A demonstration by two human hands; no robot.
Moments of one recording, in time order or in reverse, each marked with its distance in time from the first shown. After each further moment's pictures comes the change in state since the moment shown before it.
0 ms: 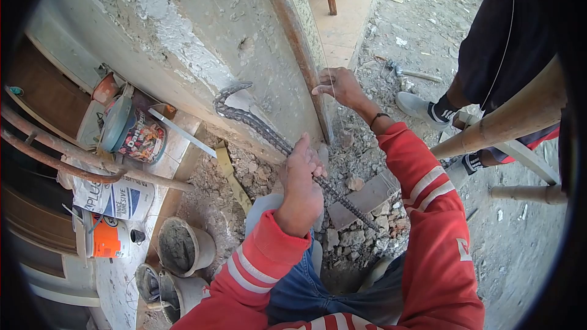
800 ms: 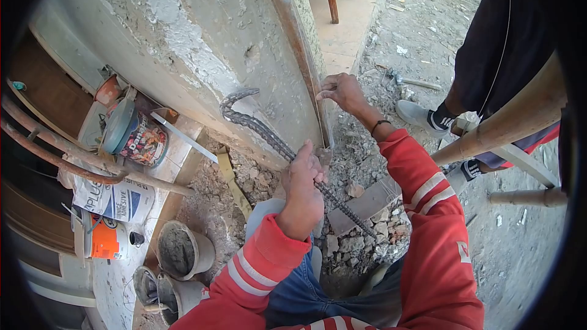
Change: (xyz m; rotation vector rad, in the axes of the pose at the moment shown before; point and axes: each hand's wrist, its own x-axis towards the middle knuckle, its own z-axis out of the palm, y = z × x) left_hand -0.001 0.000 -0.003 0.020 -0.047 0.030; right_hand 0.008 0.006 -0.001 -0.065 0.037 0.041
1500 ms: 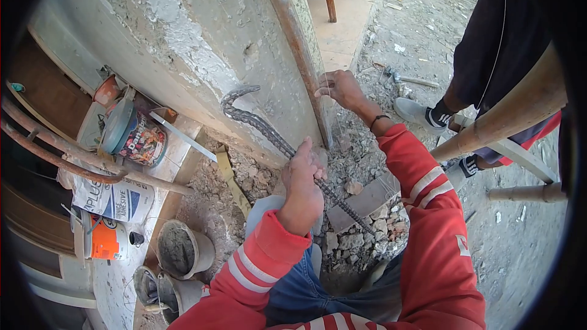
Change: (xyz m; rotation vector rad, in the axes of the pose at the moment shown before) left_hand -0.003 -0.001 0.004 -0.023 0.034 0.010; right_hand 0.006 0.010 0.004 -0.056 0.012 -0.137
